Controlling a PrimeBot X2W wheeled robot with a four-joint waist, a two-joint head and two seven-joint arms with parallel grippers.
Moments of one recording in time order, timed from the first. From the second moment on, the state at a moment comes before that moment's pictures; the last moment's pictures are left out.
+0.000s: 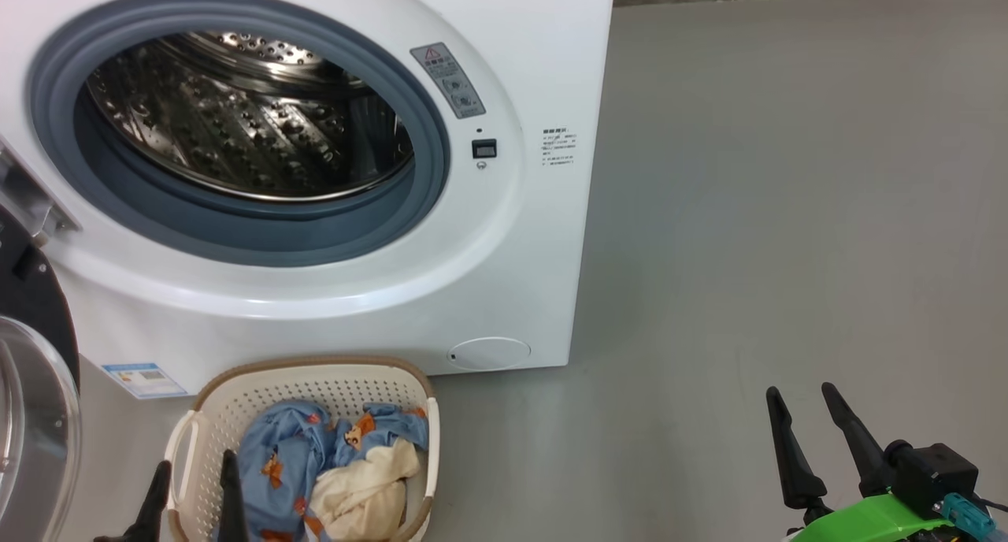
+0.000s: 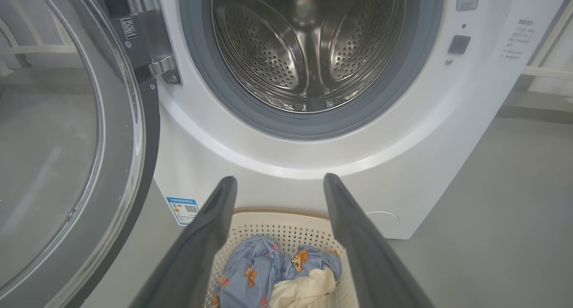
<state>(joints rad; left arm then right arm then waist) 0.10 0.04 0.08 0.16 -0.17 0.00 -0.26 0.00 -0.09 -0.03 0.19 0.26 0.12 -0.25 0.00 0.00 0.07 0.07</state>
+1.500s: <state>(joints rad) -0.49 0.04 0.11 0.41 -0.14 -0.10 -0.26 -0.21 -0.13 -0.04 0.15 0.27 0.12 -0.25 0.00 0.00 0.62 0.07</state>
